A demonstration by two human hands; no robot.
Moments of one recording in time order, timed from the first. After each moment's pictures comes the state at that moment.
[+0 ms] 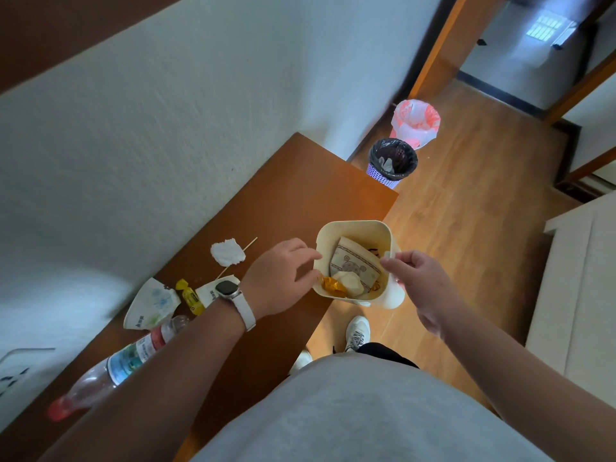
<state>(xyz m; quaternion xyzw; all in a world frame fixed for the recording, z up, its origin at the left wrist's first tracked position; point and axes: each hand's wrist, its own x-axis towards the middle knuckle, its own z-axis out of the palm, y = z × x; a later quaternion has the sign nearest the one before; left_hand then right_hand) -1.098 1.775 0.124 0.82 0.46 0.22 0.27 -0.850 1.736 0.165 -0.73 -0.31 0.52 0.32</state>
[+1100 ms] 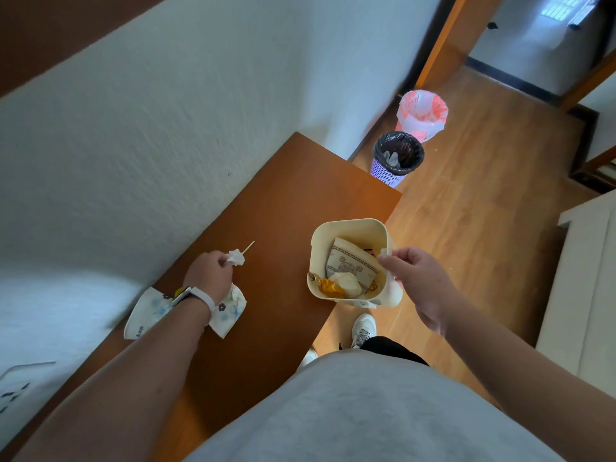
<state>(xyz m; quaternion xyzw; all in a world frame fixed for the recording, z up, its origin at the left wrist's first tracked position) -1.188 1.814 0.038 0.57 0.78 0.06 0.25 -0.846 1.756 0.166 -0.71 -0.32 0.55 0.30</state>
